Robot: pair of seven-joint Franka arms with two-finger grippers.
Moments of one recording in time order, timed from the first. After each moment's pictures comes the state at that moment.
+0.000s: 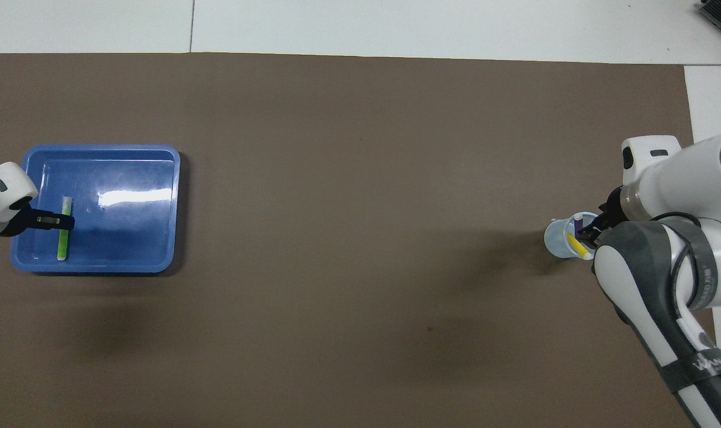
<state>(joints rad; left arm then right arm) 0.36 0.20 -0.12 -2.10 0.07 2.36 0.37 -0.04 0.01 0.05 -2.04 -0.10 2.02 -0.74</state>
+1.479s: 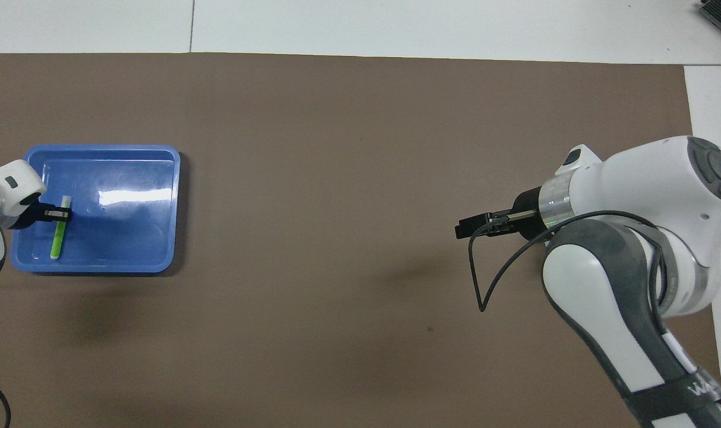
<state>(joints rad) 0.38 0.30 -0.11 -2.06 0.08 2.45 0.39 0.15 0.00 0.07 -2.02 0.42 2.00 -0.05</state>
